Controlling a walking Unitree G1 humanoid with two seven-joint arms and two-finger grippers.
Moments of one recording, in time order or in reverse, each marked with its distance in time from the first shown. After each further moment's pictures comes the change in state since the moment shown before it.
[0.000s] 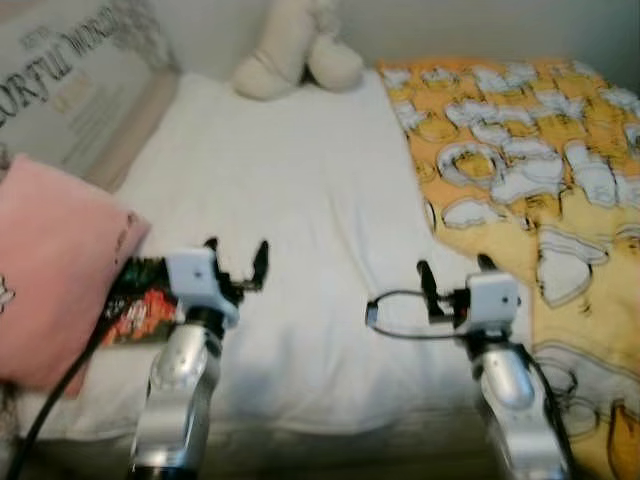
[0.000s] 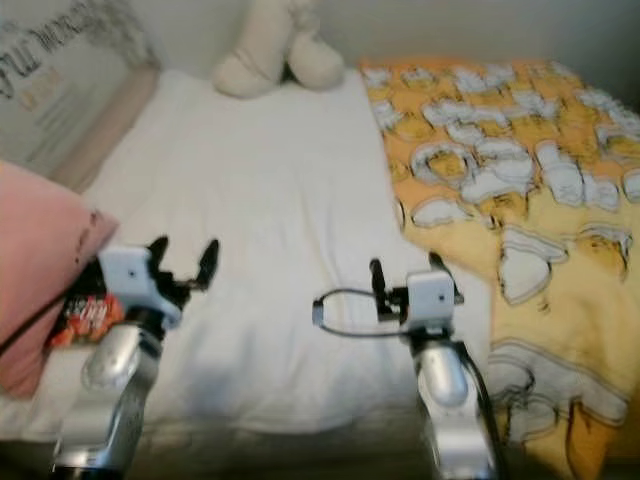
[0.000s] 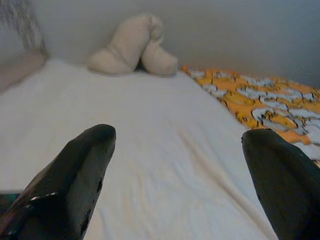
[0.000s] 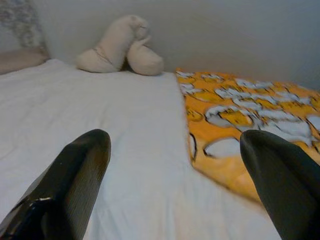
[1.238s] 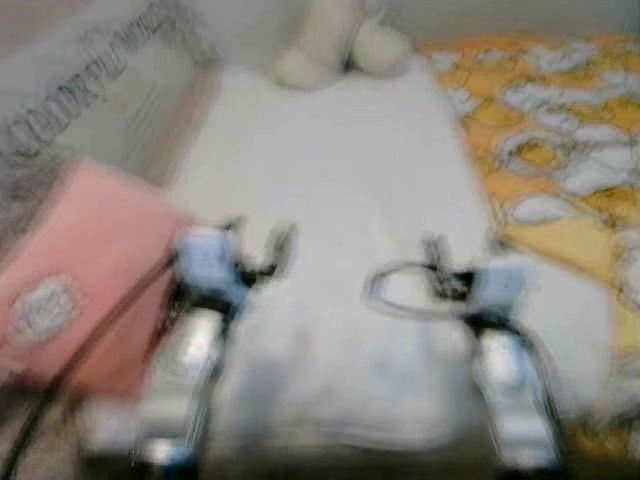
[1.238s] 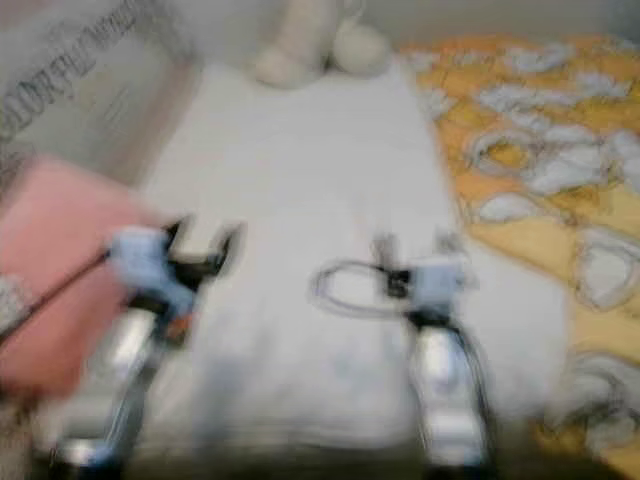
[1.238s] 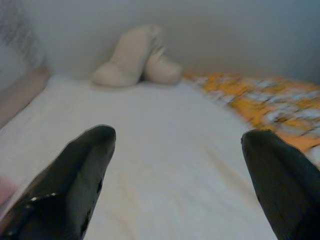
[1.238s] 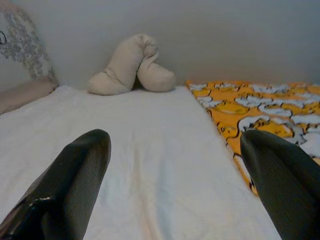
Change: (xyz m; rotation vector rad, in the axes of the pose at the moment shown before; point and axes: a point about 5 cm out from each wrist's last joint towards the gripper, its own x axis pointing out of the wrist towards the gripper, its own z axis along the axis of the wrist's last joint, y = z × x) left arm 0.006 -0.012 0.016 0.014 -0.044 -0.070; right arm 0.010 0.011 0.017 0.057 -0.080 -0.050
